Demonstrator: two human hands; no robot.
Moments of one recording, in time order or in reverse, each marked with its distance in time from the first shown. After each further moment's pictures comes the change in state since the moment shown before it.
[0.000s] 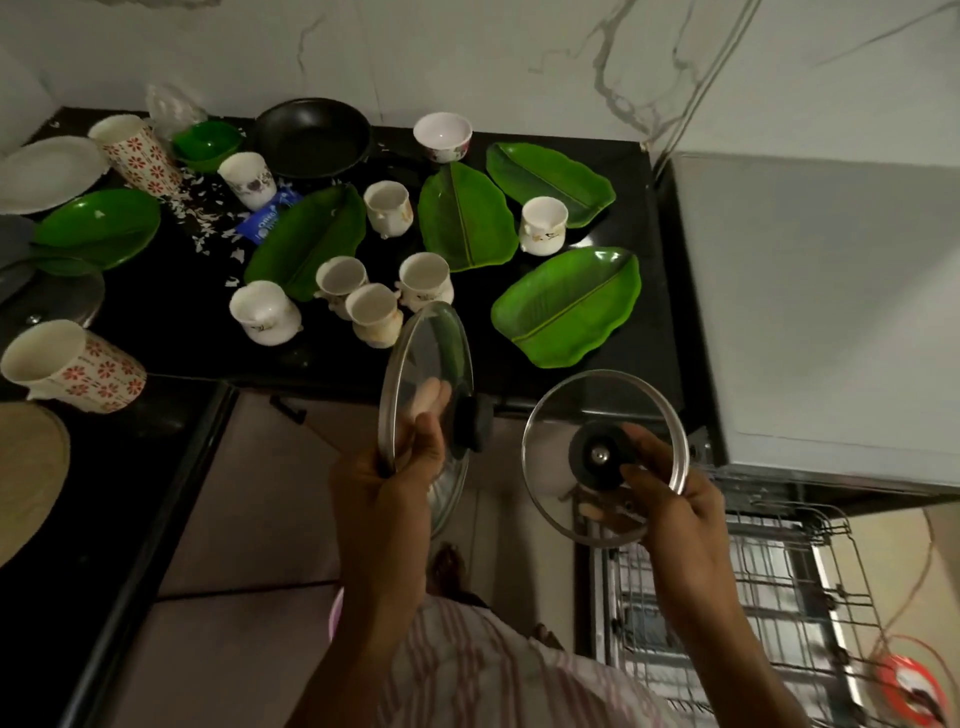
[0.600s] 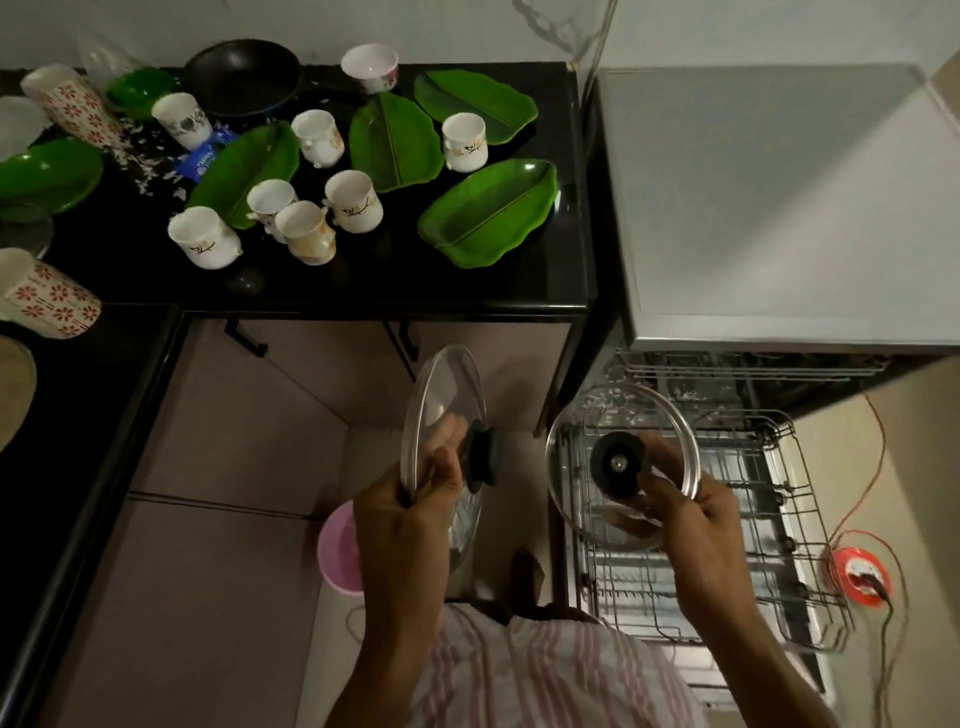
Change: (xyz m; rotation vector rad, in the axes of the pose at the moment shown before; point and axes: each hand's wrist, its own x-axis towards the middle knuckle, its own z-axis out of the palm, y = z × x) left_hand -0.167 -0.054 0.022 0.173 -0.038 -0.133; right_hand -0.097 0.044 -0.139 -0.037 0.056 0.068
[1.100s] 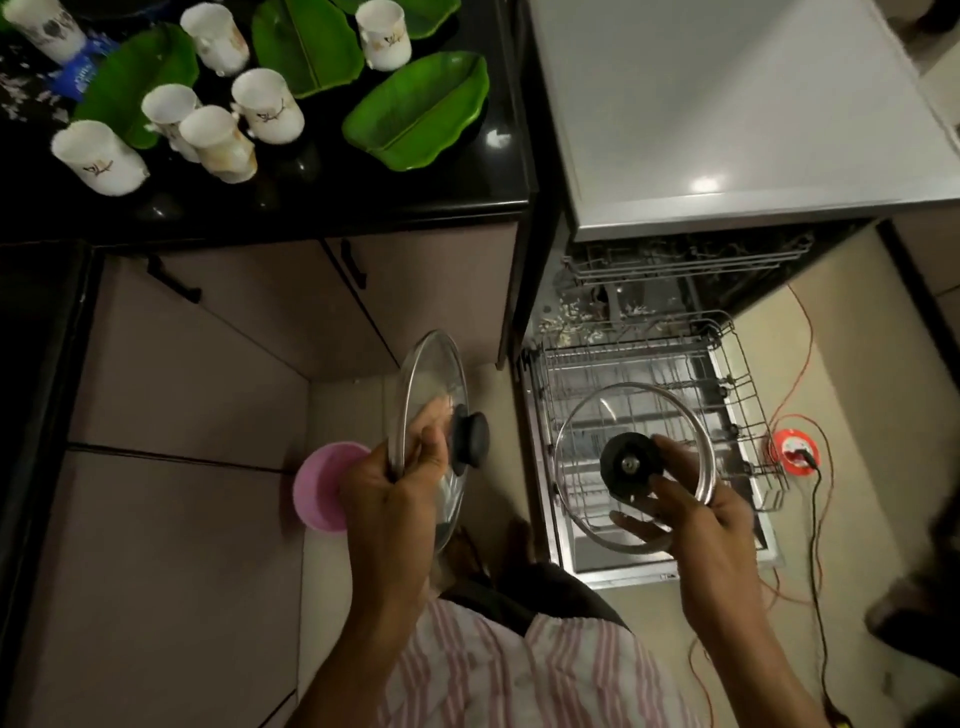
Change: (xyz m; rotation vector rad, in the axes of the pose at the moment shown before) left_hand -0.052 -0.056 -0.026 -0.037 -0.173 -0.049; right_hand -0.101 0.069 -0.048 0.079 0.252 0.100
